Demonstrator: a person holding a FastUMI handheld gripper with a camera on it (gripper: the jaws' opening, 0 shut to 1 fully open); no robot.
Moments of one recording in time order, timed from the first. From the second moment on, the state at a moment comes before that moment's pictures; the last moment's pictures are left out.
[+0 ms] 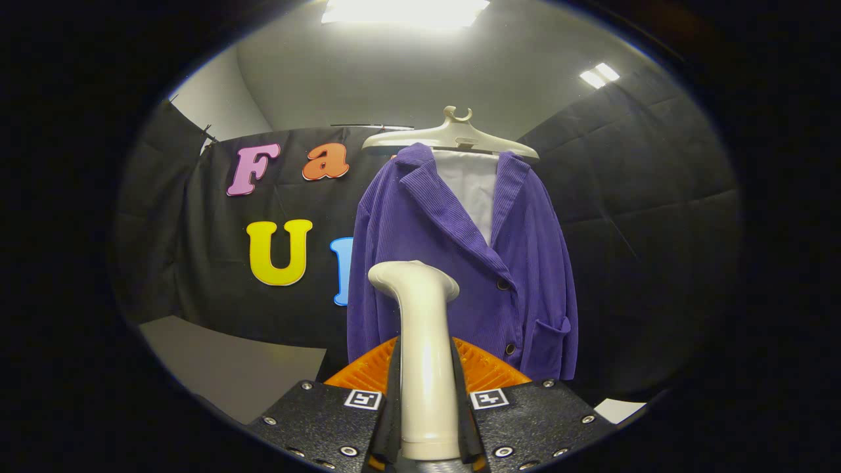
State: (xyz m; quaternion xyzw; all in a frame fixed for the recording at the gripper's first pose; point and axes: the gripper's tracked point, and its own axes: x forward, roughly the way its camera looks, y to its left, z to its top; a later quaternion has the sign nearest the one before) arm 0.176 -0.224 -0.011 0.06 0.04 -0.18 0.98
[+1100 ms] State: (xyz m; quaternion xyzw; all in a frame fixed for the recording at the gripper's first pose) arm 0.125 -0.203 -0.177 0.09 0.18 -0.19 0.96
